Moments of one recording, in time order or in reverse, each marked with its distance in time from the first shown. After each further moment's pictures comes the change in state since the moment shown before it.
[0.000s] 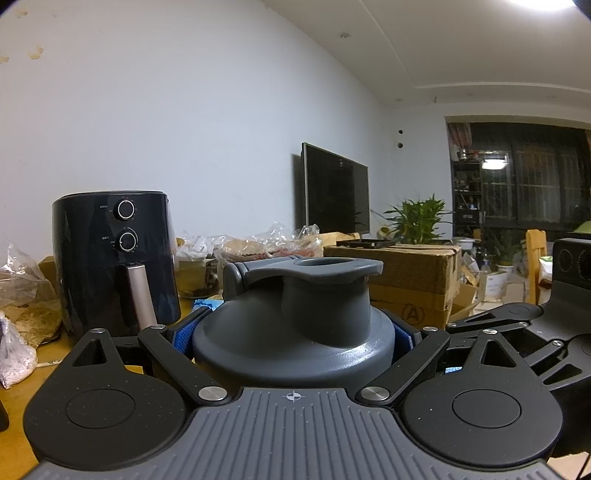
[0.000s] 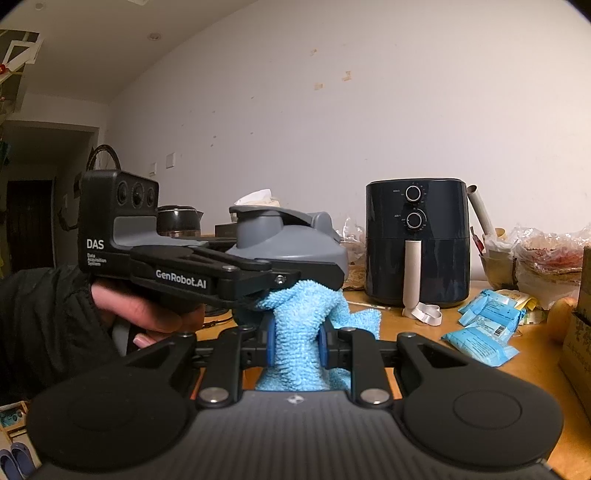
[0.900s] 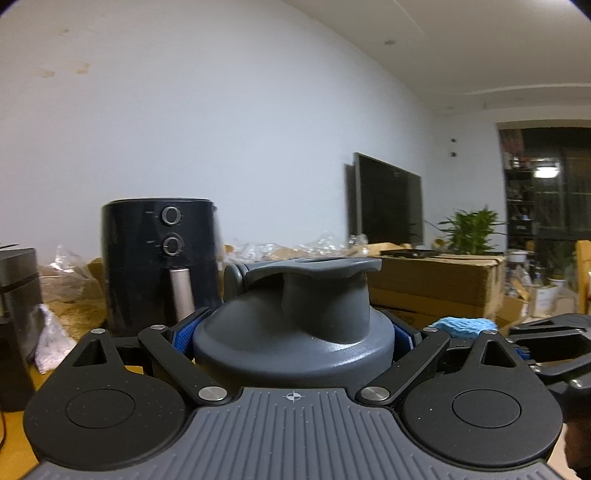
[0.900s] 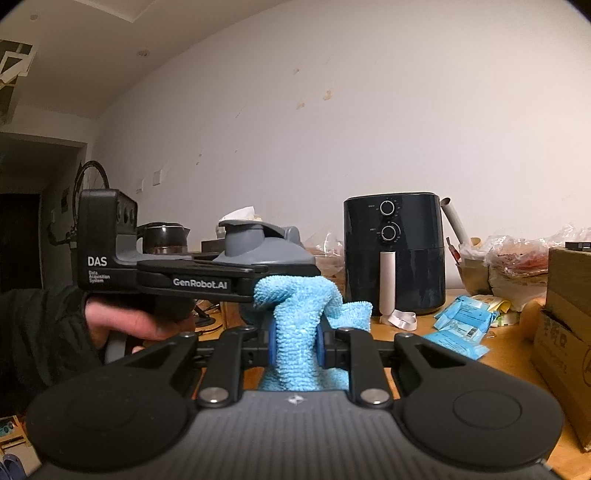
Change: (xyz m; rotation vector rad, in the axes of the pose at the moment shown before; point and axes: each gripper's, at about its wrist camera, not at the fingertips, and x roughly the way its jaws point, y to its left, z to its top) left arm -0.001 -0.032 -0.001 -0.031 -0.039 0.243; right arm -0.039 -0.009 -0.010 0.019 -0.063 -0.052
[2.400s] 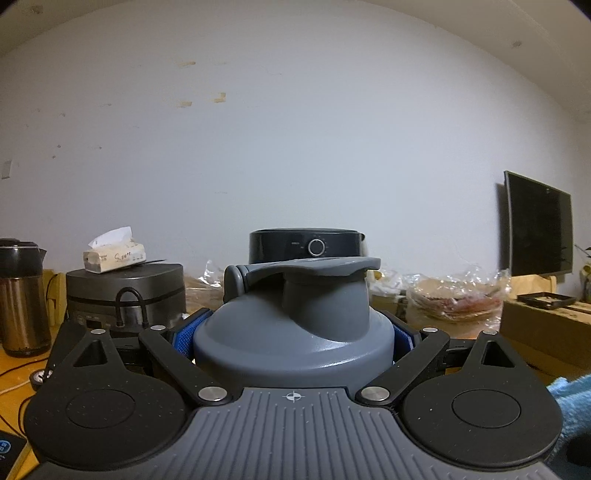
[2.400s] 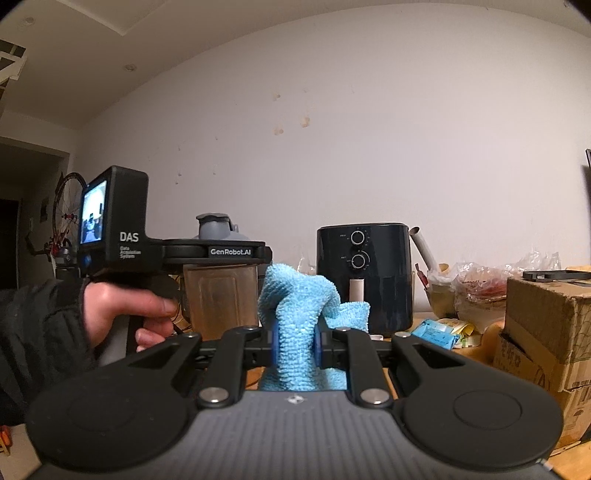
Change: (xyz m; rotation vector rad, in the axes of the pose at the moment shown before) left arm 0.001 -0.024 0.045 -0.066 -0.026 0.546; right arm -0.037 0.003 0.011 -0.026 -0.069 -0.094
